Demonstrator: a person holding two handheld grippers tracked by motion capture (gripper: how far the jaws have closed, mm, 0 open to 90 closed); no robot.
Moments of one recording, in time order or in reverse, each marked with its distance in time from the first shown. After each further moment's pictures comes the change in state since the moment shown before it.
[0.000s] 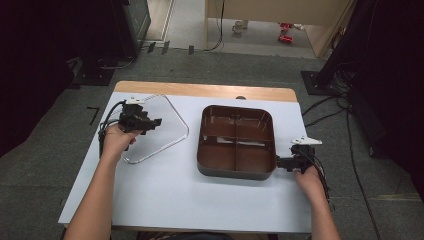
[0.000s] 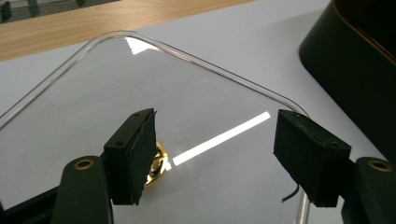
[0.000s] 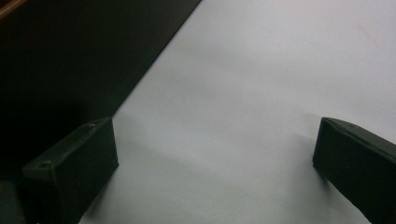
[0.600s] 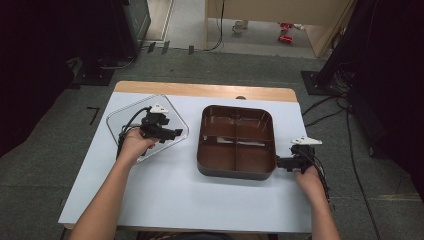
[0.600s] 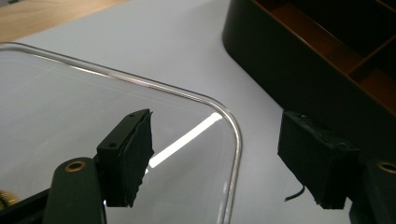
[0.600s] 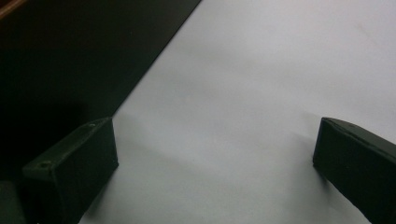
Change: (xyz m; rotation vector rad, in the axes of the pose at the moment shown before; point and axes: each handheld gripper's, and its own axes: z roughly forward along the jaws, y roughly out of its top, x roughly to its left) left arm -0.057 -0.002 0.032 0.049 -0.139 0.137; right arm 0.000 0.000 0.000 0.000 0.000 0.000
